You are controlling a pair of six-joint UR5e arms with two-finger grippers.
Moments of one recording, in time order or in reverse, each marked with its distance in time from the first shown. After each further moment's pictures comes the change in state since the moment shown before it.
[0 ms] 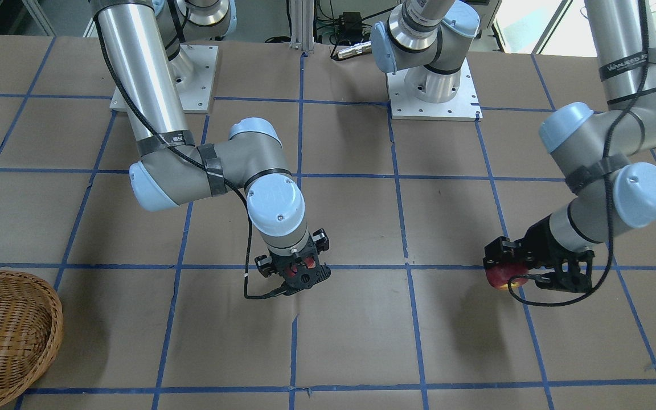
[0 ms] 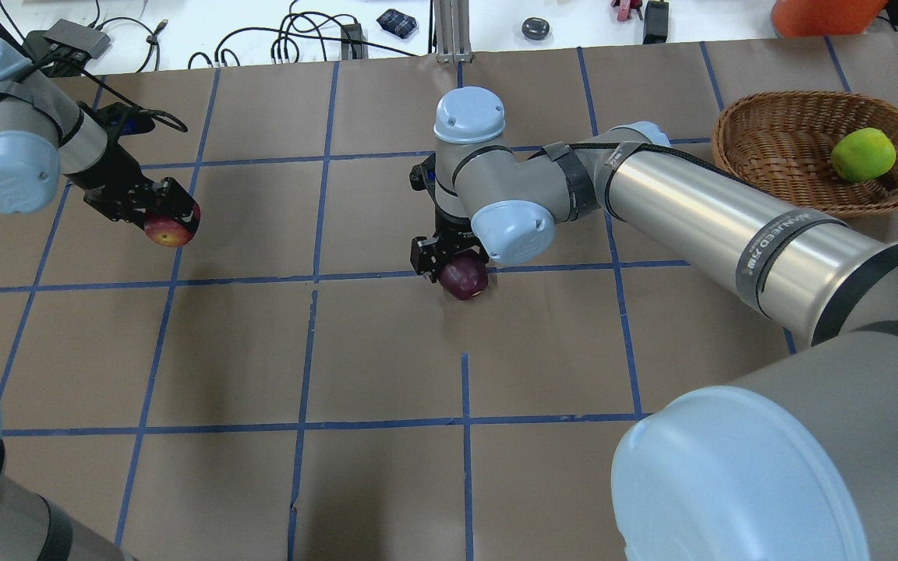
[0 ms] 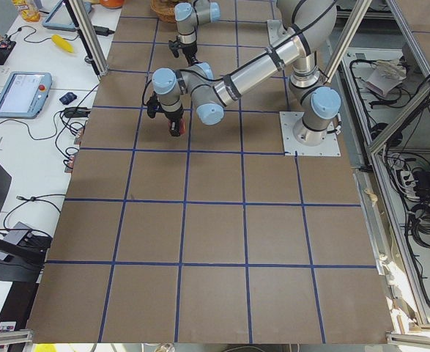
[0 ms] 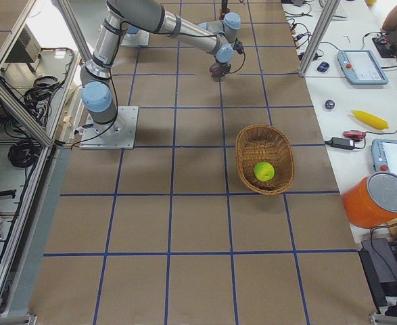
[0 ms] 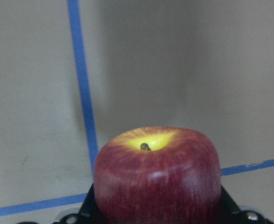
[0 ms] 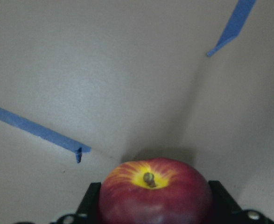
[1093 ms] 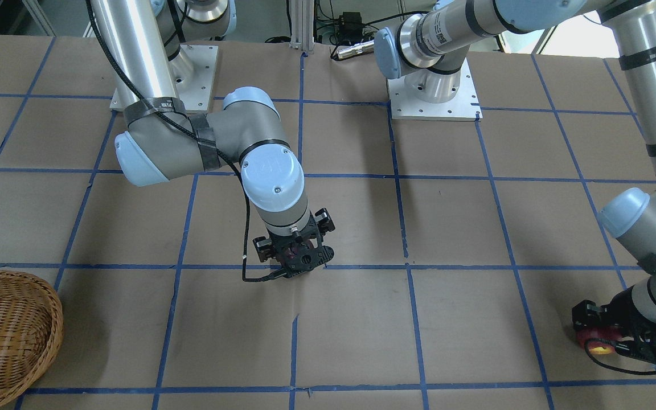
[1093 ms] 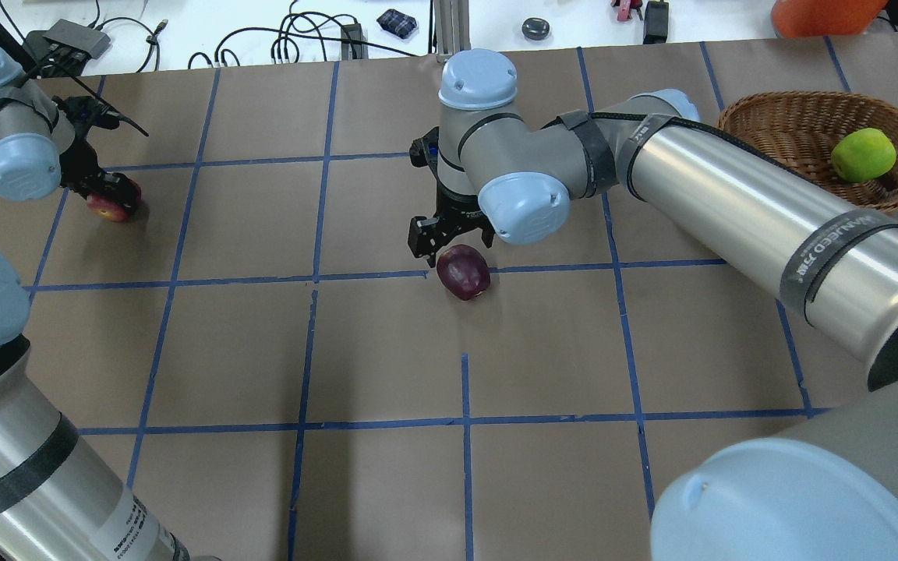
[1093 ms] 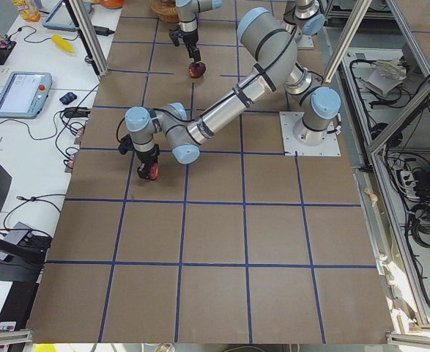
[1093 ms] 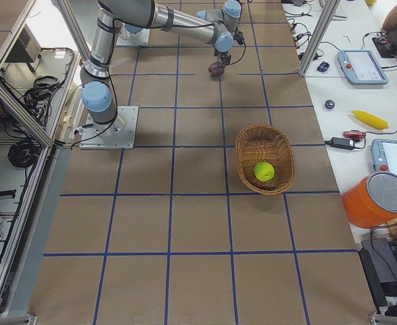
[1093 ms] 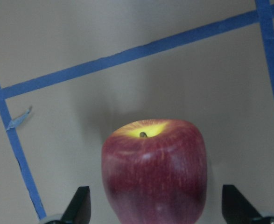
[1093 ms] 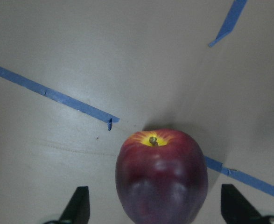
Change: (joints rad) left arm 0.142 -0.334 0.354 0.133 0.176 0.380; right arm 0.016 -0.079 -0.013 0.105 0.019 0.006
